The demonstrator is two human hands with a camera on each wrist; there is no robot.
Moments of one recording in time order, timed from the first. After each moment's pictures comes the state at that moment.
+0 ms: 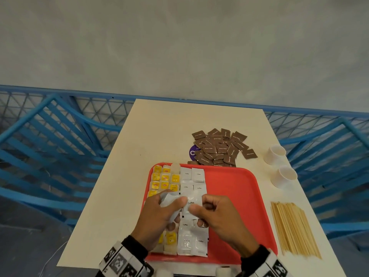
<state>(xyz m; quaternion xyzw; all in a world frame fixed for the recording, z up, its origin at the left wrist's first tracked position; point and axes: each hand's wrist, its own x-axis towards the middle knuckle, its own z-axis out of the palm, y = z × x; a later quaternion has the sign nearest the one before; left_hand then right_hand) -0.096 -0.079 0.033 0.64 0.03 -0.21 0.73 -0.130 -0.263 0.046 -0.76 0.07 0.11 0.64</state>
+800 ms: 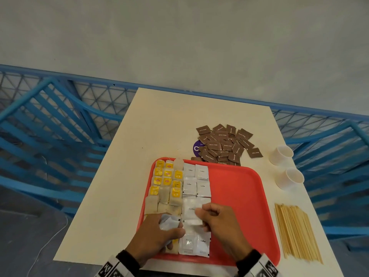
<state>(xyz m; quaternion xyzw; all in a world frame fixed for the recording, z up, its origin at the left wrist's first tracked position) -0.109 -0.053 -0.009 0.72 0.04 -0.31 0.62 -0.125 -0.256 -0.006 -0.70 0.24 0.12 0.66</state>
